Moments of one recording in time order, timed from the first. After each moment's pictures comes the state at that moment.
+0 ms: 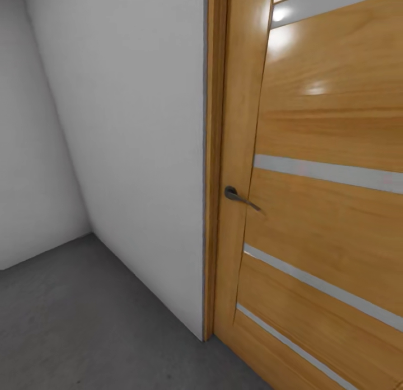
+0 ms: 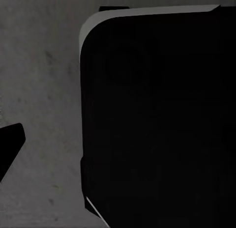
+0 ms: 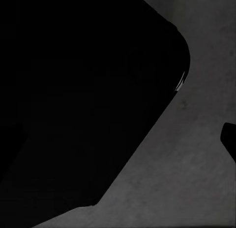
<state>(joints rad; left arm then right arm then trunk) 0.00 0.02 0.00 -0.02 0.01 -0.06 0.00 0.00 0.00 0.57 0.00 0.00 -0.06 0.00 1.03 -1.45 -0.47</state>
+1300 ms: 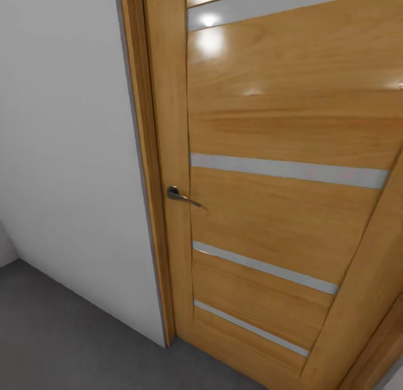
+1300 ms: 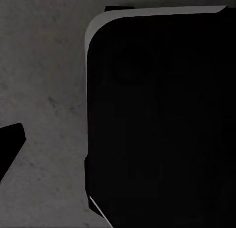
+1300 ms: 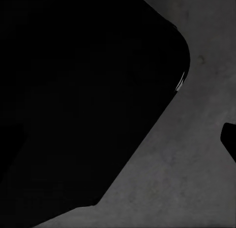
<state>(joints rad) 0.00 0.02 0.01 -0.02 0.02 -0.06 0.01 0.00 0.00 0.57 0.00 0.00 -0.06 0.00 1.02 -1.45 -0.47</state>
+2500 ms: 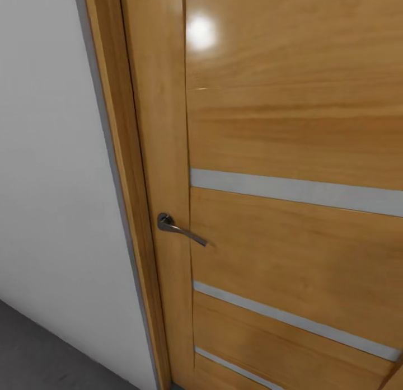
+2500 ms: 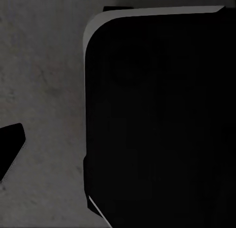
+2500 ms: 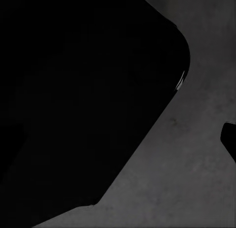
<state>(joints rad) 0.00 0.02 0.01 -0.02 0.02 -0.06 0.00 0.00 0.00 0.57 0.00 -0.01 -0.06 0.00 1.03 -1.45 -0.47</state>
